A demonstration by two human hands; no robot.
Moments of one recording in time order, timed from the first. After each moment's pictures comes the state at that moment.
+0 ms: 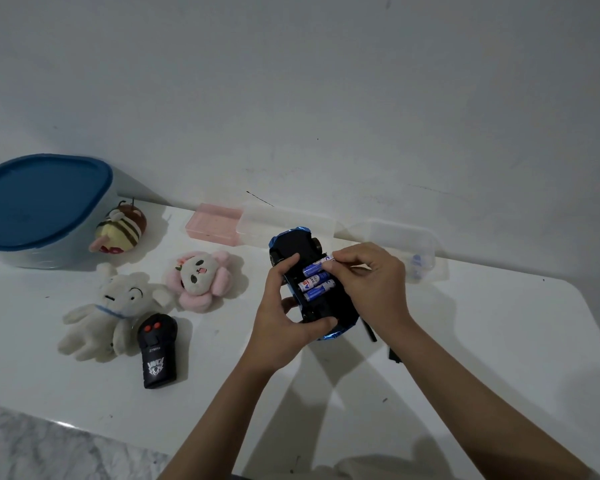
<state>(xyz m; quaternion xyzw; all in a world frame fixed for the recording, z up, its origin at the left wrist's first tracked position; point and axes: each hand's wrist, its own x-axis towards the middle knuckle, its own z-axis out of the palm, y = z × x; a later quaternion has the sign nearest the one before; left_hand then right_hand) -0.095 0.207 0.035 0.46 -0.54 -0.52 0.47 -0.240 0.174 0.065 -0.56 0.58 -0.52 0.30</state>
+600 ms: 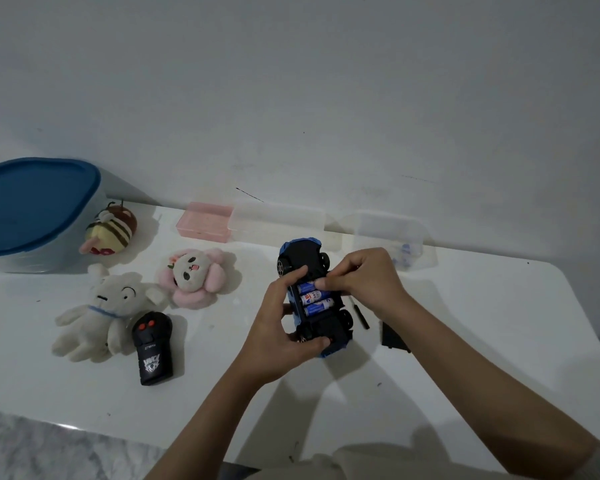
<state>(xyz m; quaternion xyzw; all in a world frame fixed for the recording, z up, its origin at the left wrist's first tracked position) -0.087 0.229 0.029 0.45 -0.60 -0.54 0.38 -0.258 0.178 0.064 -0.52 0.62 -0.37 0.44</state>
